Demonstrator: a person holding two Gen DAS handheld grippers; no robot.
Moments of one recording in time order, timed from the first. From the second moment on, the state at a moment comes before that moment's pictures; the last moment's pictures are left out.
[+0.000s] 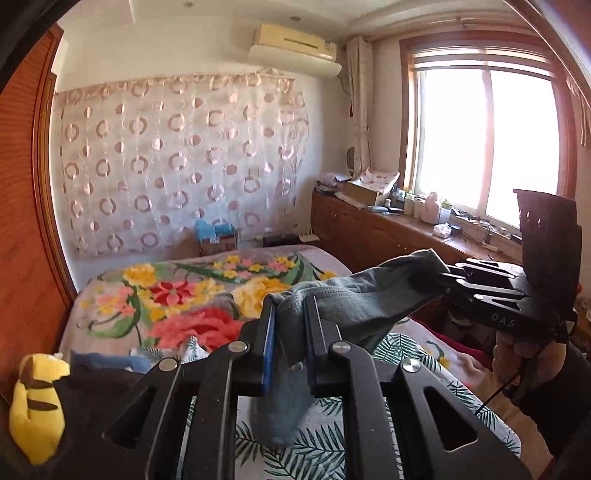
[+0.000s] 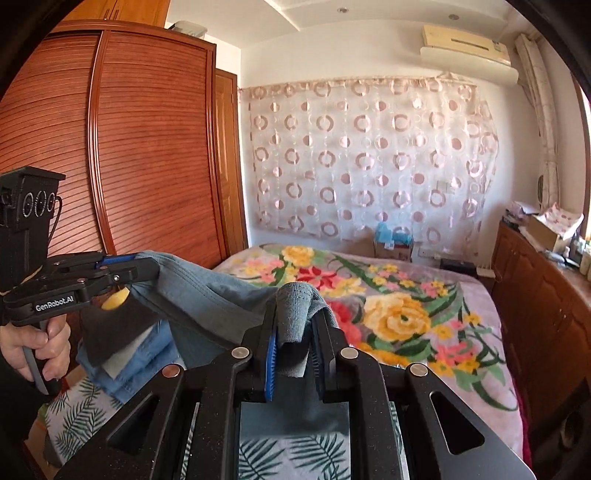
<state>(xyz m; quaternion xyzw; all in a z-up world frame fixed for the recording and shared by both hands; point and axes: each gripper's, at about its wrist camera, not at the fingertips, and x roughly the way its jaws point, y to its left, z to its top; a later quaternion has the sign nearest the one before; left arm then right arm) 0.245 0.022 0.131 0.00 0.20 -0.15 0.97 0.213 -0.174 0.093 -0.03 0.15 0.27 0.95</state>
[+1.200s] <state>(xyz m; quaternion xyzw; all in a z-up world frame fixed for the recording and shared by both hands) 0.078 0.019 -0.041 -0.02 0.35 -0.17 0.92 0.084 -0.164 0.010 -0.02 0.32 0.28 0.91</state>
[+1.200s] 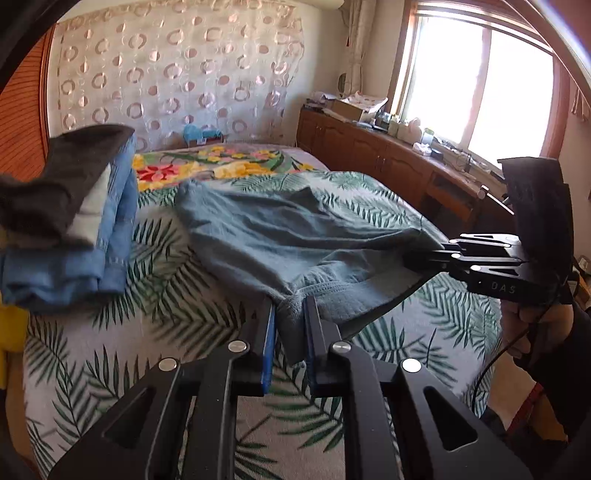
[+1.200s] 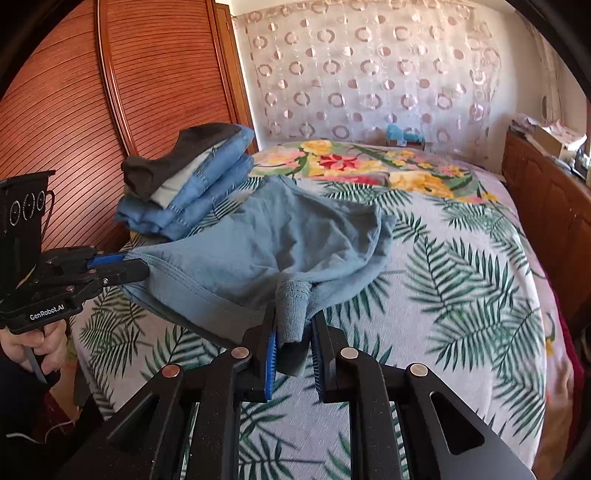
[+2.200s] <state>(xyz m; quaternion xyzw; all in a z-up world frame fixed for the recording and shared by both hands) 0.036 0.017 -0.073 -0.03 0.39 -0.18 0.90 0.054 -0.183 0.001 -0.01 0.37 0.27 0.89</state>
